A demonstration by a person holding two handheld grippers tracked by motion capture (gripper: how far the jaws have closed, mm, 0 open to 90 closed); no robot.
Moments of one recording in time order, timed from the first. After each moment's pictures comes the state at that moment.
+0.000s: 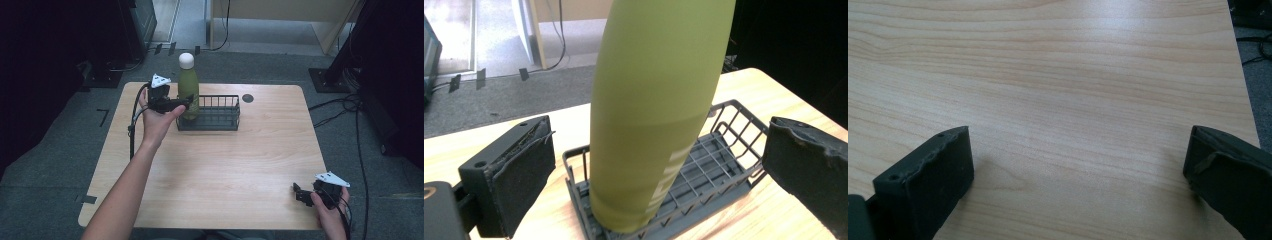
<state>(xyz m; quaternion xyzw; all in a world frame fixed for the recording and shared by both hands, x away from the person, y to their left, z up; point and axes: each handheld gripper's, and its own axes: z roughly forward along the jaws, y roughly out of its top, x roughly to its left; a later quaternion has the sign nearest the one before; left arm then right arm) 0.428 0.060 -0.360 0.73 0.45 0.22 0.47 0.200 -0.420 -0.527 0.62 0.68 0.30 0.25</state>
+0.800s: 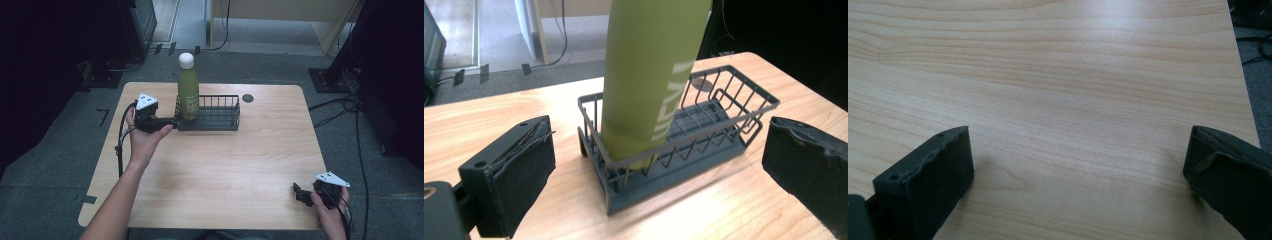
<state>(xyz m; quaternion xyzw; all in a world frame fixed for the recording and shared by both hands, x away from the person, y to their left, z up) 0.379 0.092 -0.382 0.73 0.45 0.21 0.48 0.200 -0.420 -0.527 0.62 0.68 0.29 0.25</state>
